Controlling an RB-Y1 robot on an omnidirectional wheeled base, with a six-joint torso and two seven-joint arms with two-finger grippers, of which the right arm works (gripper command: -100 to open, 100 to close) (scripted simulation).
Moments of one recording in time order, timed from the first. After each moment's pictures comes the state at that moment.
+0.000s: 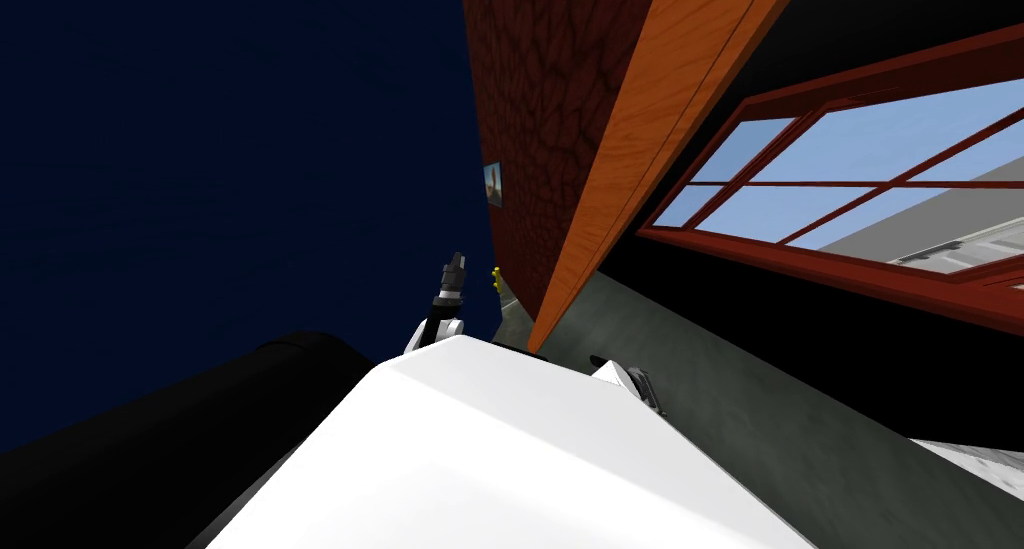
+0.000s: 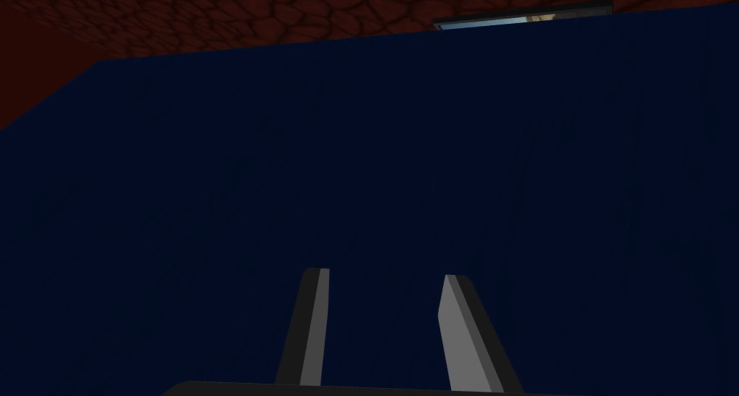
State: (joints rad) arm 0.08 -0.14 -0.23 -1.03 1.19 0.95 -0.61
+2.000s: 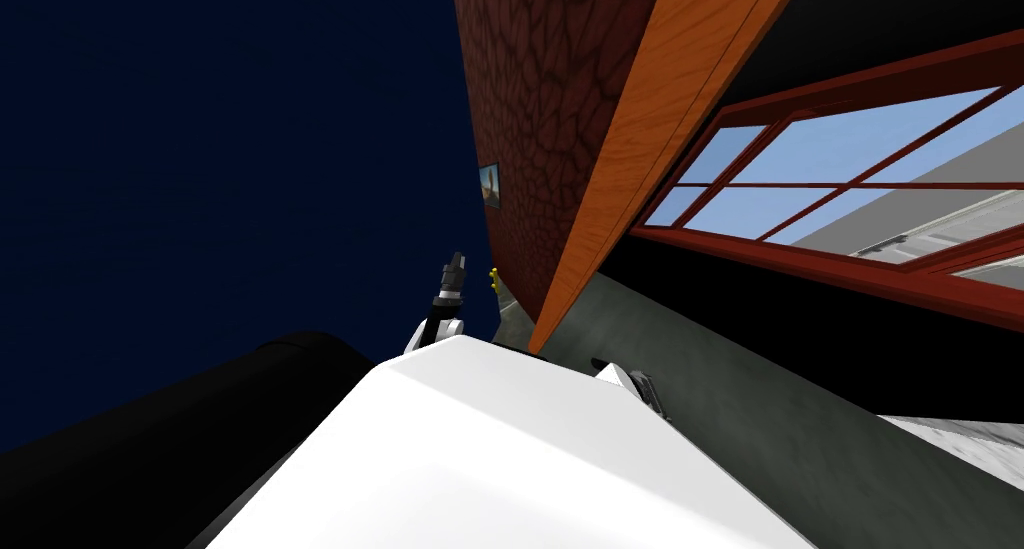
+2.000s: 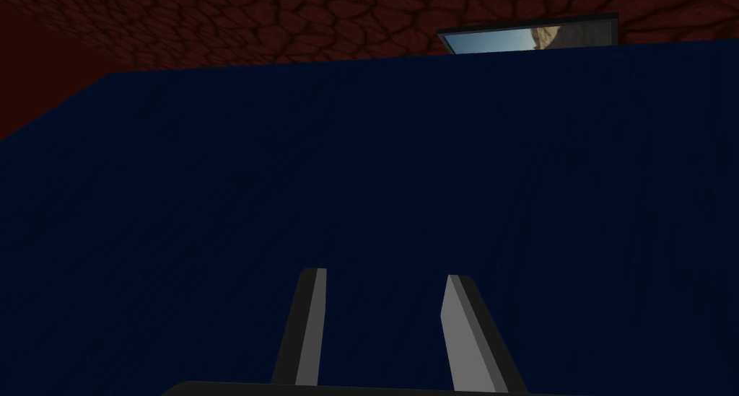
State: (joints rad) arm 0.09 -0.14 -0.23 -1.03 1.21 0.96 -0.63
